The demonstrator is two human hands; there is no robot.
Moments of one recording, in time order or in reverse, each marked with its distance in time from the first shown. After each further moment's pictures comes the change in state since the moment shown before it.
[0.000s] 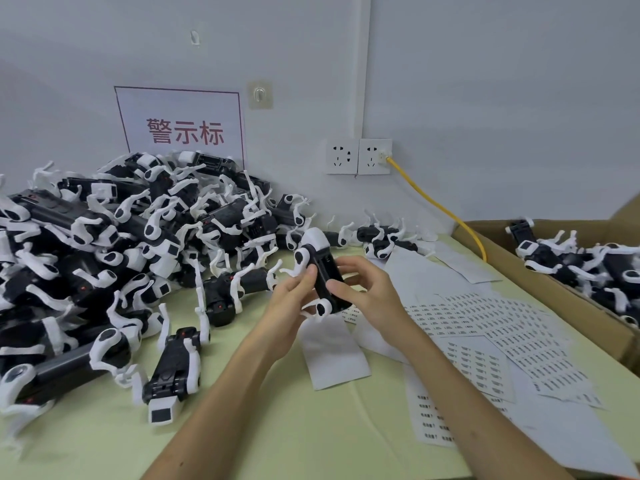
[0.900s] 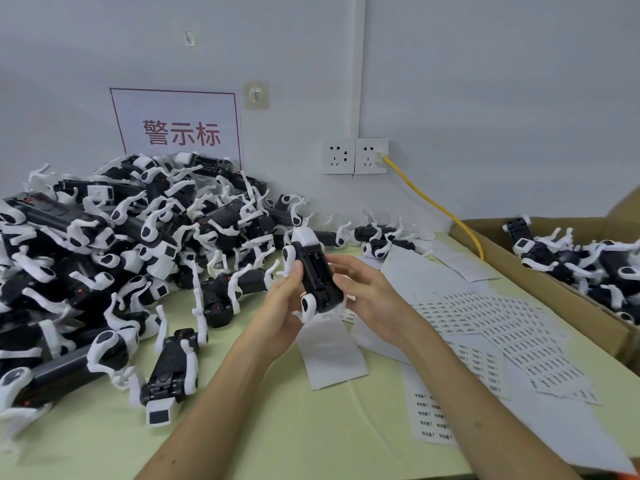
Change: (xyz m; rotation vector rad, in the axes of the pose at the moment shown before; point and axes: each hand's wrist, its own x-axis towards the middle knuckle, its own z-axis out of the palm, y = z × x) left_hand 0.004 -0.006 -0.007 -0.186 -0.063 -0.008; right_hand 0.001 -0.003 -0.007 0.419 -0.219 0.144
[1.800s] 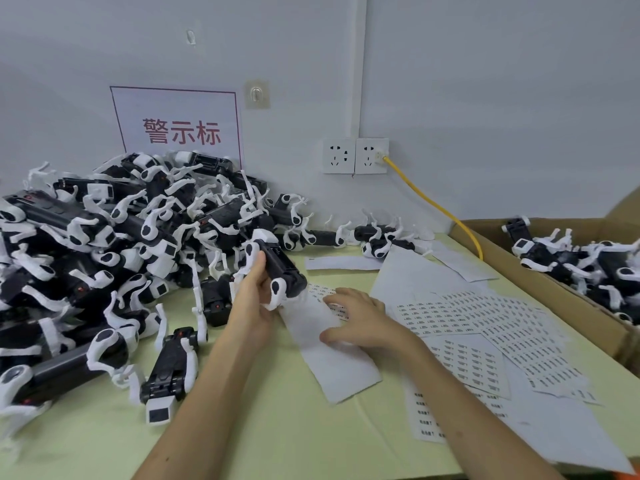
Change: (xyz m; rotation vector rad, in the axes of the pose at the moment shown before) left_hand 0.006 0.014 -0.019 -0.232 0.412 -0.026; right_hand 0.000 0.022 0.003 -1.252 -0.046 0.342
